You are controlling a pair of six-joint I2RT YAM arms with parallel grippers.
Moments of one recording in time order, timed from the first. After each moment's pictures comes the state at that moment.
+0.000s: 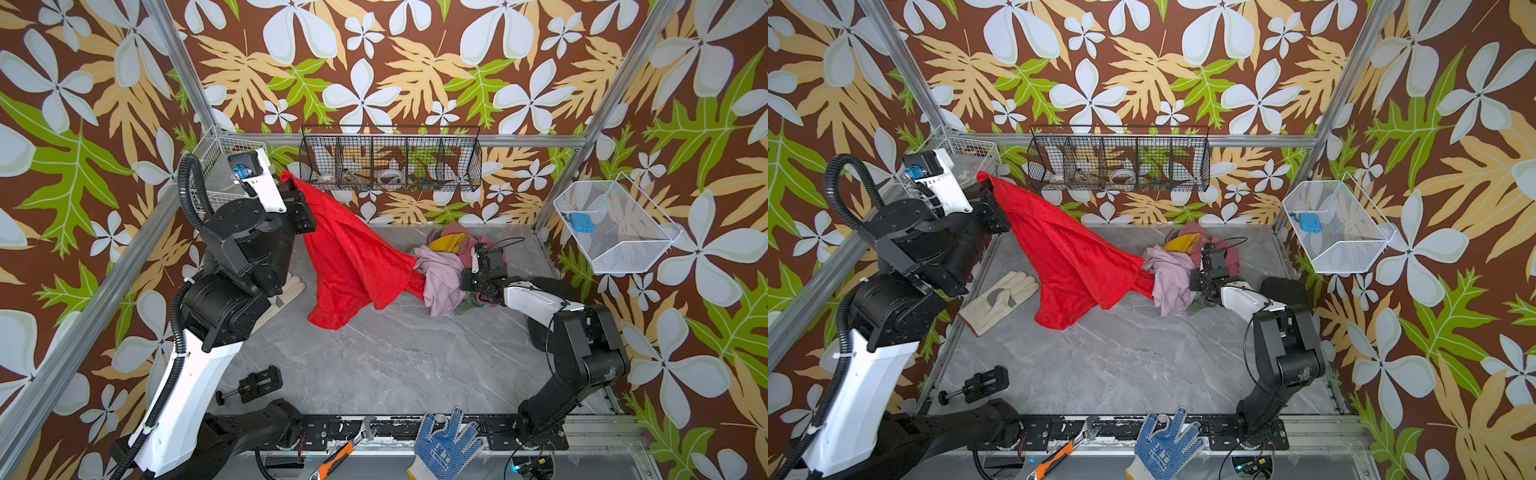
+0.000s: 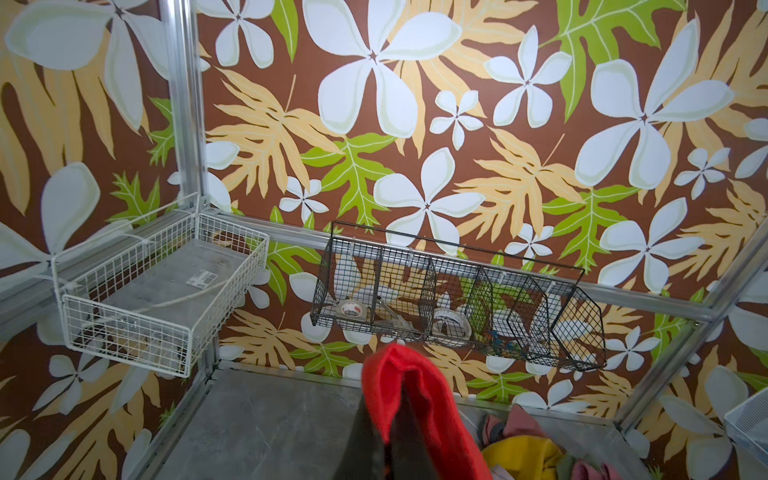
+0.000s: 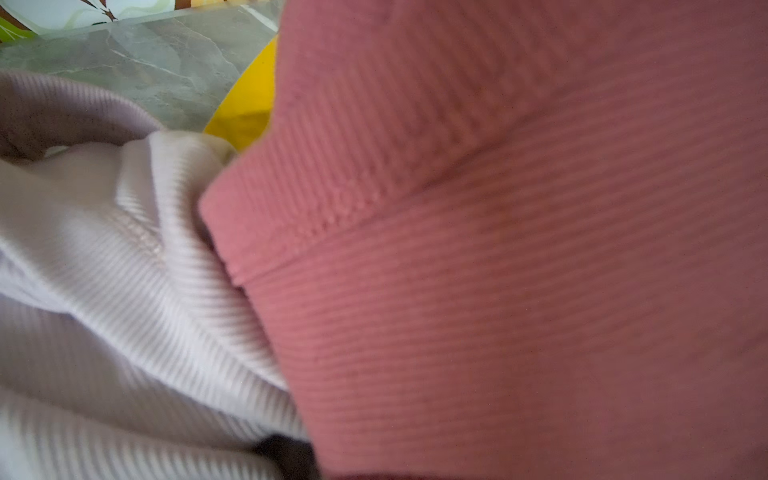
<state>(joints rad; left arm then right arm) -0.58 1.18 1.87 -0.61 -0.64 -0.17 0.19 1.69 1.02 -0.13 0.04 0.25</state>
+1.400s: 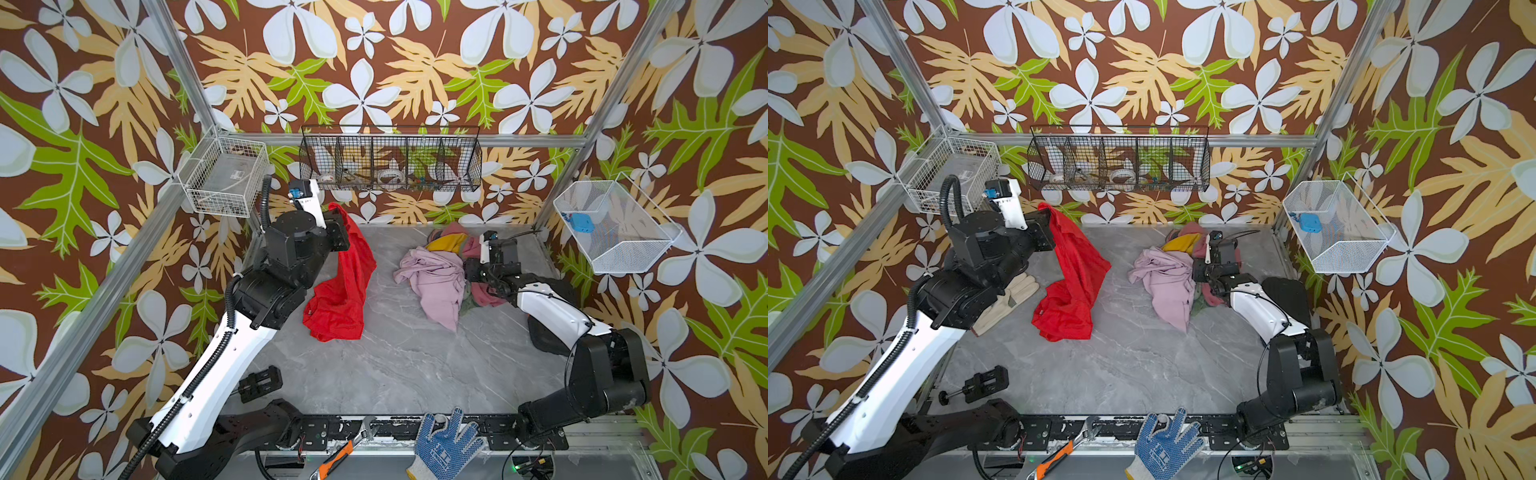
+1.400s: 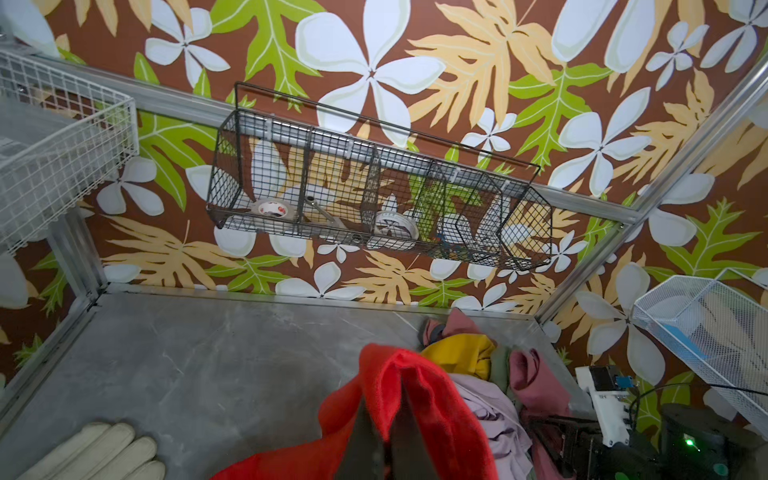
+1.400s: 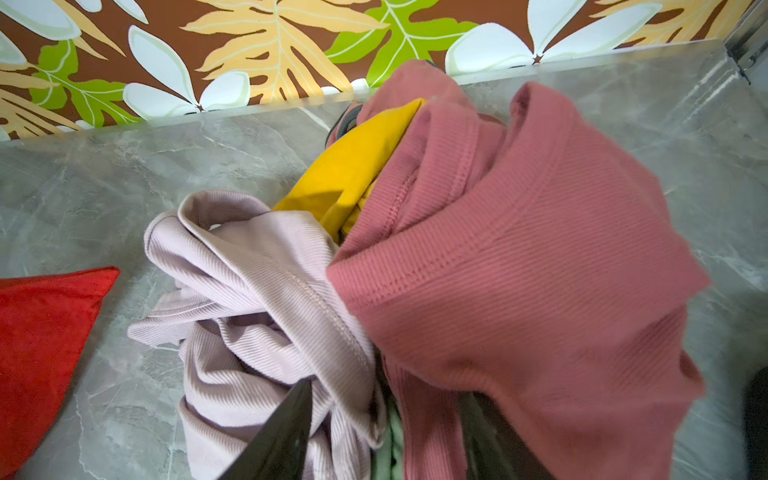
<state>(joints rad) -0.52 1.15 1.51 -0.51 -0.36 -0.39 0.19 1.52 1.05 -0.19 0.02 0.24</state>
